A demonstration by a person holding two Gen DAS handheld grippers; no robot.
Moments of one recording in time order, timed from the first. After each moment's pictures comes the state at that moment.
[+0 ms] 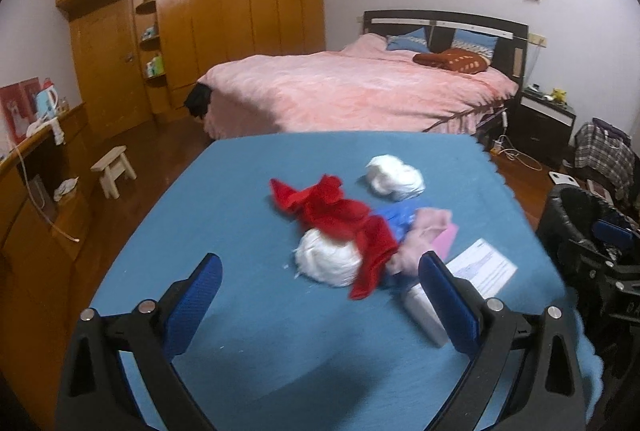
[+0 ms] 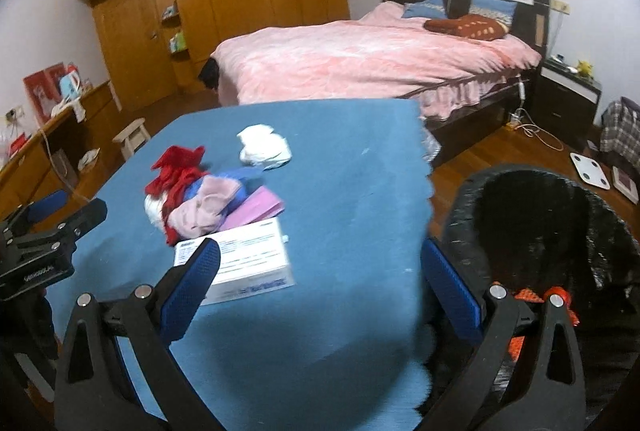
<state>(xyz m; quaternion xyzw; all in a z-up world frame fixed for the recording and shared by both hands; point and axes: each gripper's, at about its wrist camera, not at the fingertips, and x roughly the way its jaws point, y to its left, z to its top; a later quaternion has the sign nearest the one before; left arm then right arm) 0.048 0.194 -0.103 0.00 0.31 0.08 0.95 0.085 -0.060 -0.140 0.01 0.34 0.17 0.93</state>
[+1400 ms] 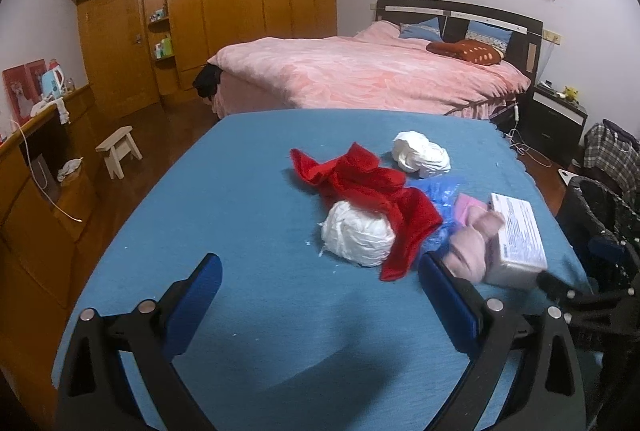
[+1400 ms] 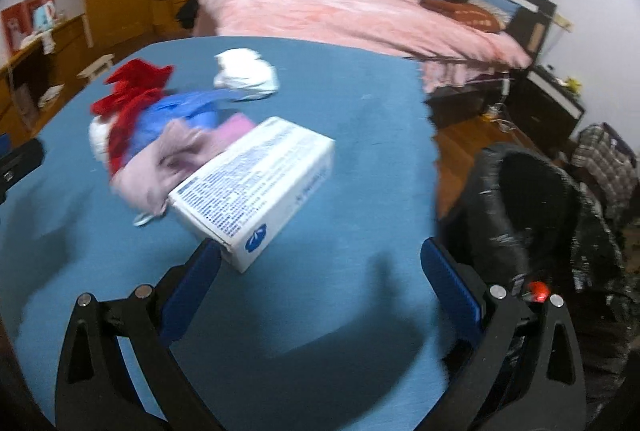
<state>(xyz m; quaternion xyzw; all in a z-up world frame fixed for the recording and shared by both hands) 0.051 0.215 -0.128 -0.01 0.33 0.08 0.94 0.102 -0.028 -0.186 -0.10 0.39 0.10 0.91</state>
